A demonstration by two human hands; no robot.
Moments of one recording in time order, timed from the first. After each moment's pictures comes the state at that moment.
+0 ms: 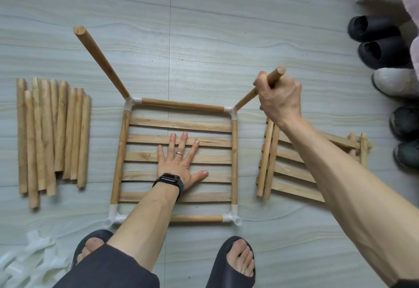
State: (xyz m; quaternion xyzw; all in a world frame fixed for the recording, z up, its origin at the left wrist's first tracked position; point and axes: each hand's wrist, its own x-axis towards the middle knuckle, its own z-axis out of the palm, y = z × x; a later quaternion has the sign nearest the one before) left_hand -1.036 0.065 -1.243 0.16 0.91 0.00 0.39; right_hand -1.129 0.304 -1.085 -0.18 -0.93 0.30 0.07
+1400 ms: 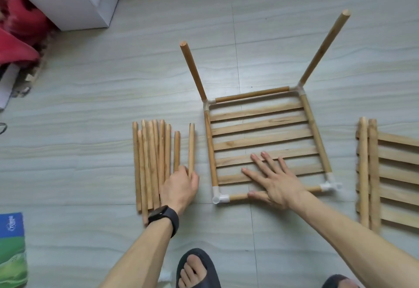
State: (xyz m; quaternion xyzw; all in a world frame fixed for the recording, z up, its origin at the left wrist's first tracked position) left_hand -1.062 -0.128 -1.202 -0.10 0.97 0.13 0.18; right_hand -1.040 0.169 -1.251 0.19 -0.94 0.01 -0.27
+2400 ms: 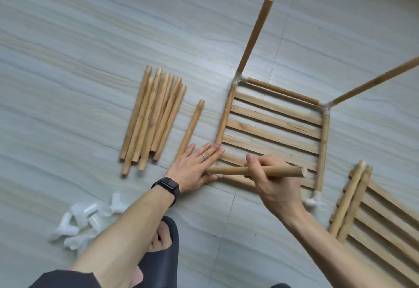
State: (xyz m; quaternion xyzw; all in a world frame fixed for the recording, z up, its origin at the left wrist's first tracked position) left_hand -1.035 -0.117 -1.266 0.22 0.95 0.11 0.17; right_hand -1.039 0.103 -1.114 0.02 -0.89 0.45 -0.08
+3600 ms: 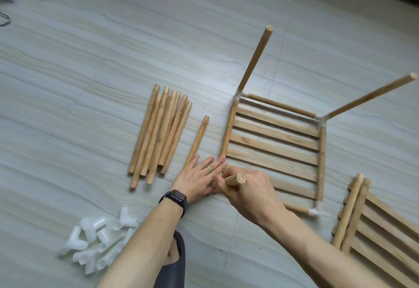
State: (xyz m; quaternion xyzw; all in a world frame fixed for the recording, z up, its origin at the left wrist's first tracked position) left_hand -1.038 -0.118 -1.263 0.23 0.96 0.08 0.17; right_hand -1.045 0.054 -1.108 0.22 -0.95 0.19 -0.14
